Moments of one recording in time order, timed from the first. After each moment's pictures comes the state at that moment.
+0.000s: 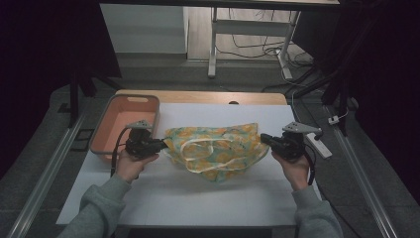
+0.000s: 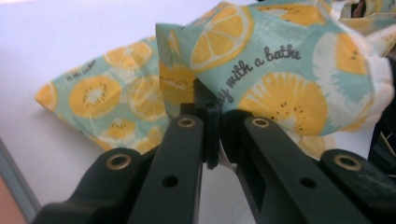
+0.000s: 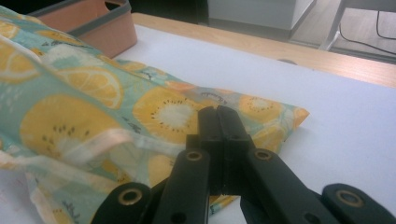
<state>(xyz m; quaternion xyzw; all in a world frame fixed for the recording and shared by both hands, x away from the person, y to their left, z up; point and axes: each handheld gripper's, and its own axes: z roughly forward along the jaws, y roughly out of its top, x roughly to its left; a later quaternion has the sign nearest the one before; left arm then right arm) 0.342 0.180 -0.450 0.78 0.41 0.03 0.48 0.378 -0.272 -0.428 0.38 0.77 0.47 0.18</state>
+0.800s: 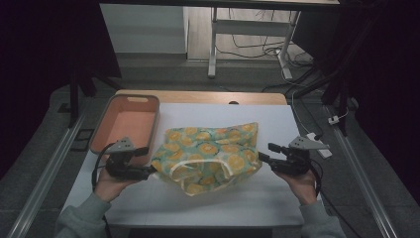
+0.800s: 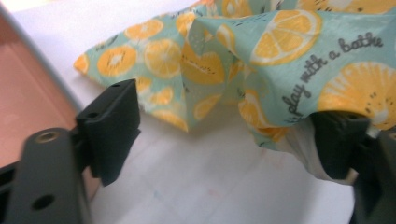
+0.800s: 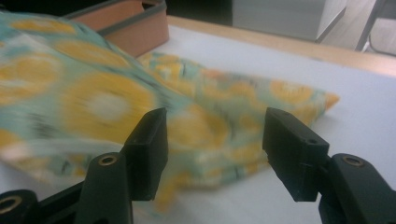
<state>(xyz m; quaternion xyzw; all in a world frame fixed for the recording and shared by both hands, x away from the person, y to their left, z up) 0.279 0.218 -0.457 0.79 0.38 0.09 0.47 0.340 -0.289 -0.444 0.34 0.78 0.51 0.16</state>
